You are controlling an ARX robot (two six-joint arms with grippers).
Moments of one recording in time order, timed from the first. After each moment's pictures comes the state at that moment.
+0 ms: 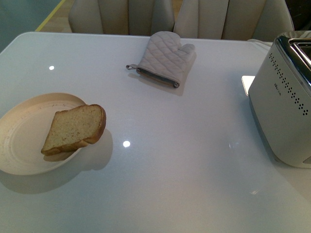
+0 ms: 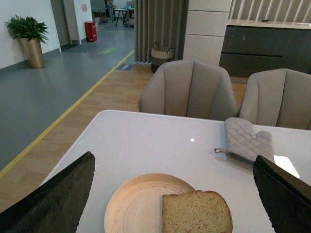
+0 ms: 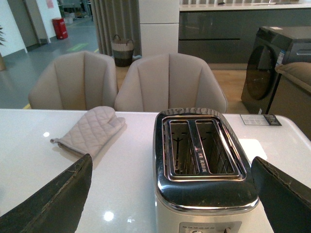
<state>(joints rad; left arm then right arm) 0.00 0.01 0.01 0.00 0.00 -0.01 0.00 0.01 0.02 0.00 0.00 0.00</state>
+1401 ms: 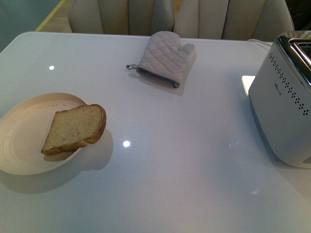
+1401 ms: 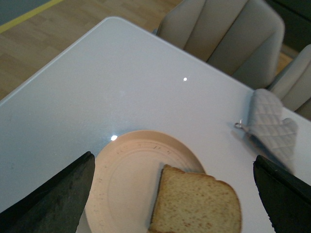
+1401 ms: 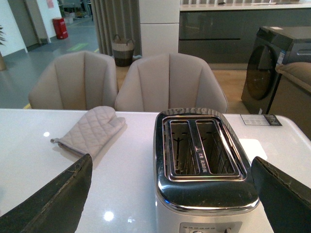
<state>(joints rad) 0.27 1.54 0.36 0.74 0.20 -0.28 0.00 0.01 0.02 0.00 0.00 0.00</state>
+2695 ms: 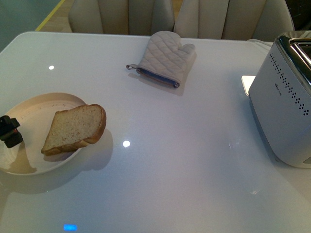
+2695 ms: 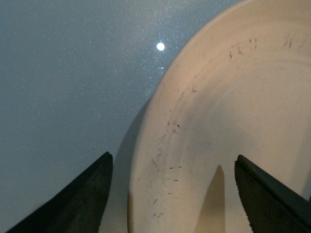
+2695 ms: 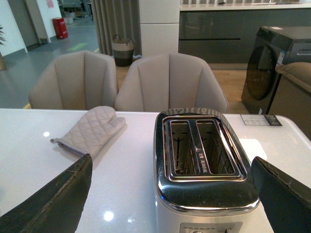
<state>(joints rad) 0.25 2.39 0.77 0.75 0.08 -0.30 0.00 0.01 0.02 0.00 0.00 0.00</state>
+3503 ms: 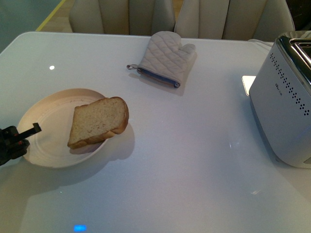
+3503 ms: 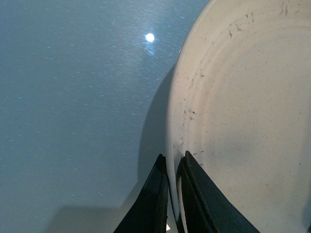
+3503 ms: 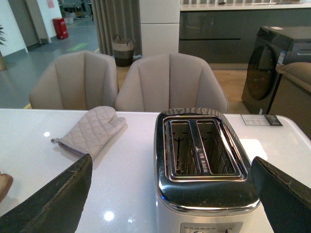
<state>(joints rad) 0.11 2.38 0.73 0.74 0.07 -0.31 0.00 0.01 0.02 0.00 0.00 0.00</state>
